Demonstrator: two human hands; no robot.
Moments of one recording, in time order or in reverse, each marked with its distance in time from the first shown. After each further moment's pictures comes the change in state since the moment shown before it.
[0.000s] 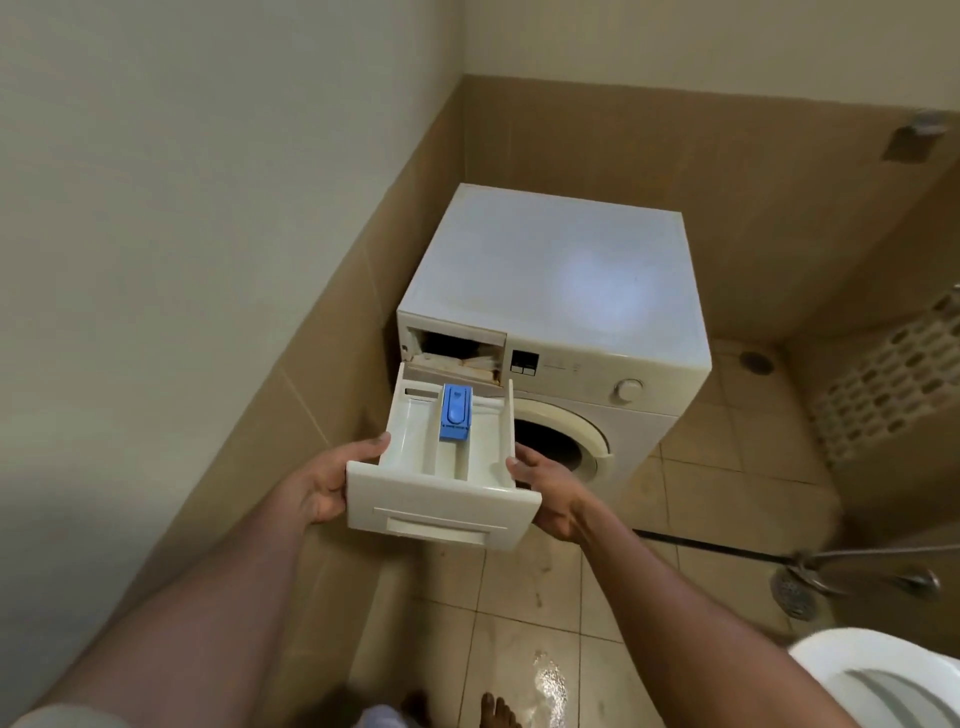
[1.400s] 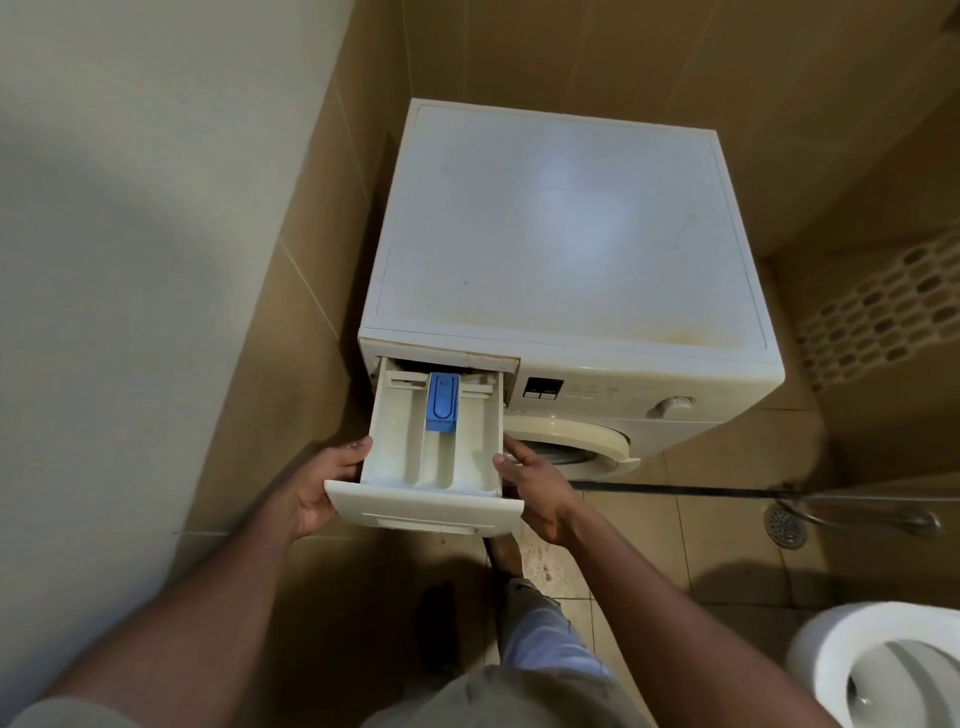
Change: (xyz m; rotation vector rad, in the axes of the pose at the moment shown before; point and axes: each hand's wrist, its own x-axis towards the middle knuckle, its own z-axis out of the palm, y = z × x) left_hand 0.186 0.102 -0.048 0.008 0.037 -0.189; right_hand 0.173 -0.052 0.017 0.036 0.168 0.039
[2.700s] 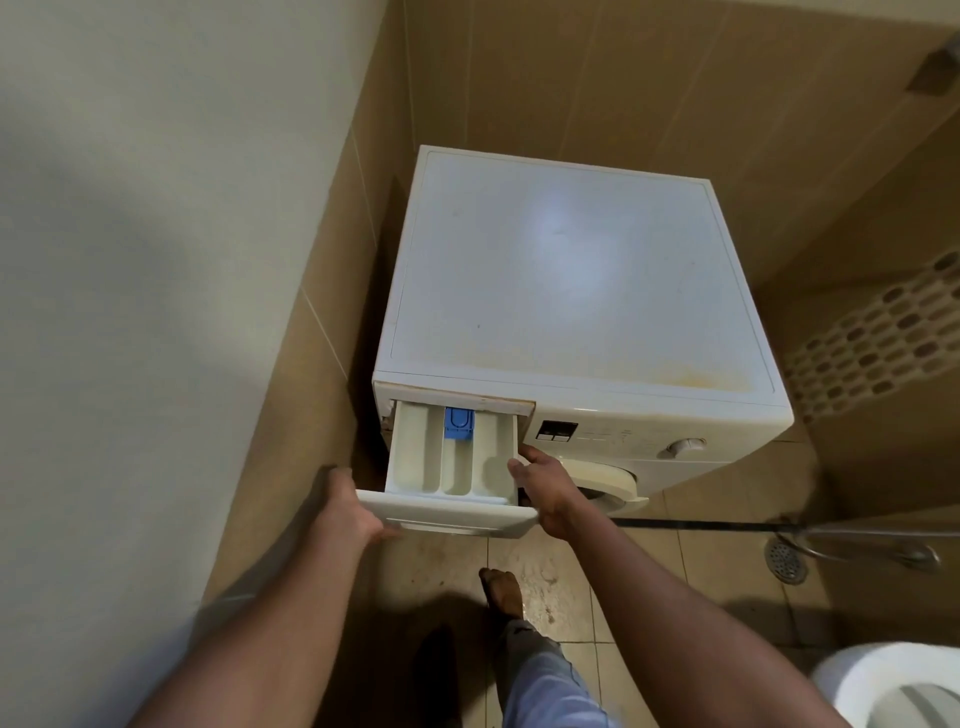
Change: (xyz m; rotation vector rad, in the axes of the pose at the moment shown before) left_hand 0.034 0.023 0.027 -0.682 0.446 -0.188; right_hand 0.043 -0.037 0.020 -0.297 0.265 -0.021
